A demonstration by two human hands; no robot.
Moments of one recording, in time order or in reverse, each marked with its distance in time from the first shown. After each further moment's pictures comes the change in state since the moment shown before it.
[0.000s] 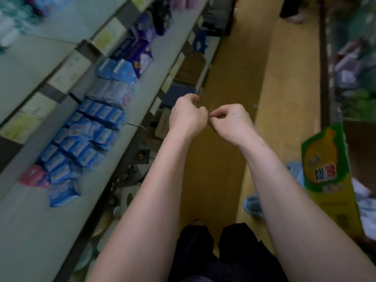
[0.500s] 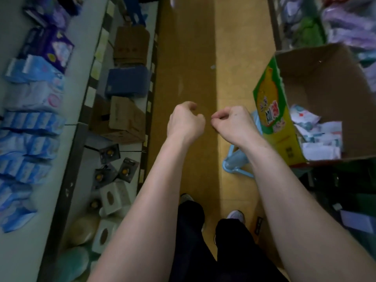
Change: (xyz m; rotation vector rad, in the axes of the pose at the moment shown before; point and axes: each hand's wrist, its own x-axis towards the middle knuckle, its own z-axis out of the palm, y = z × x) left_hand -0.091 0.023 0.170 0.160 -0.307 0.003; right_hand -0.073 0.178 -0.079 0.138 0.125 0.309
